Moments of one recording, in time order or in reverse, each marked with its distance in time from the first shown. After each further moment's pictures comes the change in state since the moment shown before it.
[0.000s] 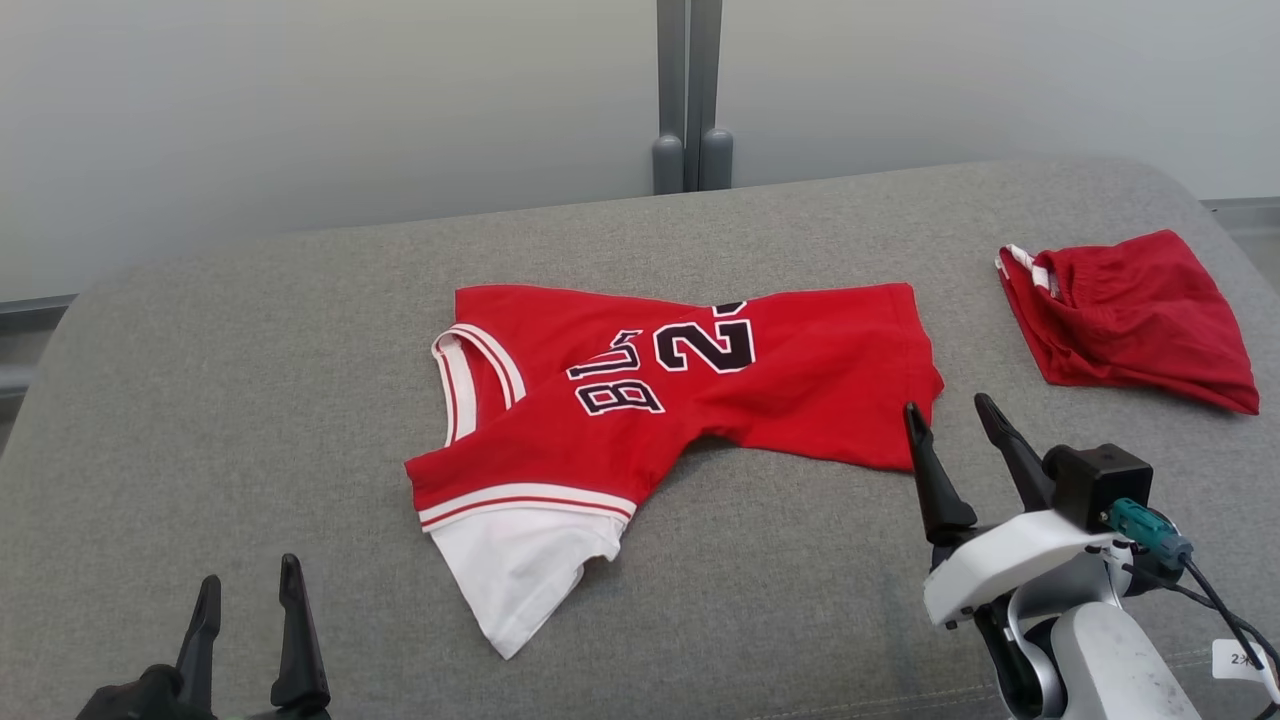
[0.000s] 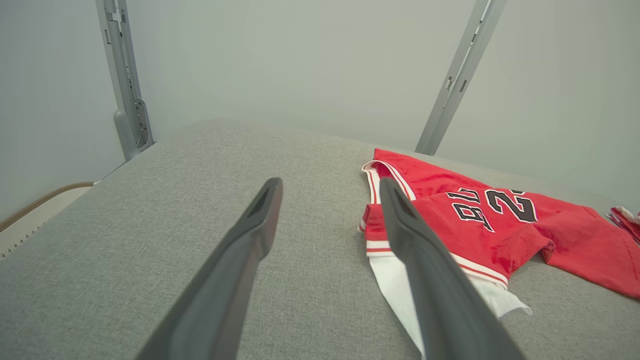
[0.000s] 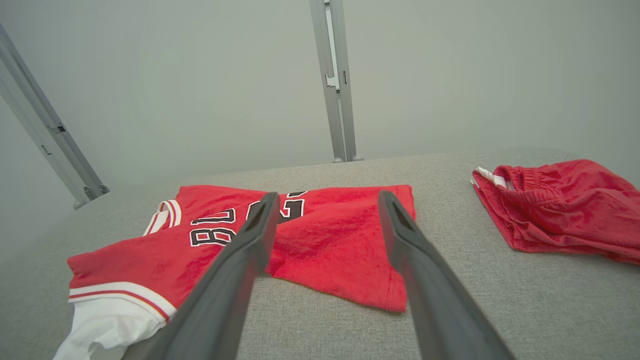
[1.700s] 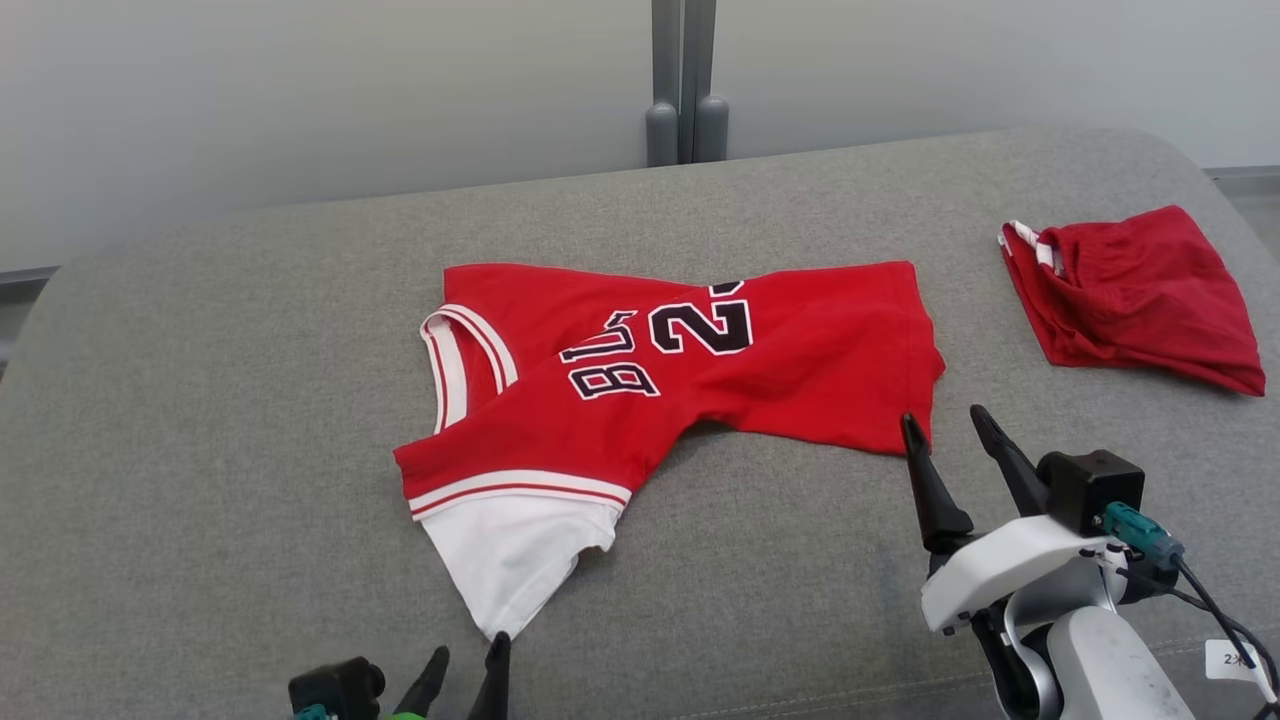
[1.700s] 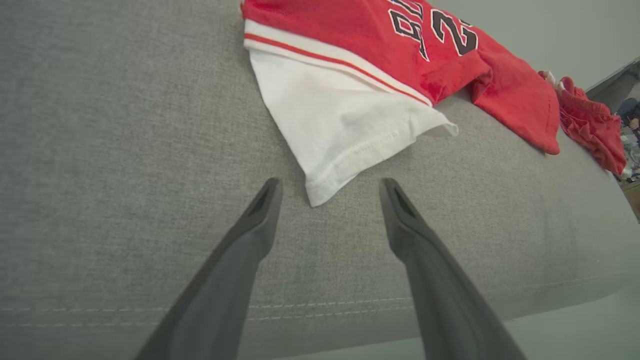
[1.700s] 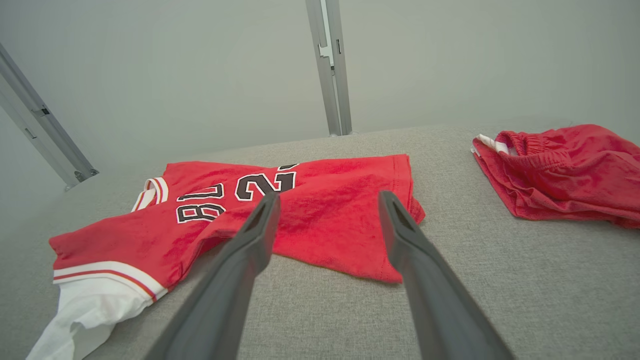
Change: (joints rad) left arm -0.099 -0.141 -0.181 0.284 -0.123 -0.180 0.203; right arm -0.003 0.000 0.005 0.038 0.007 0.000 -0.002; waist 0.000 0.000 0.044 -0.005
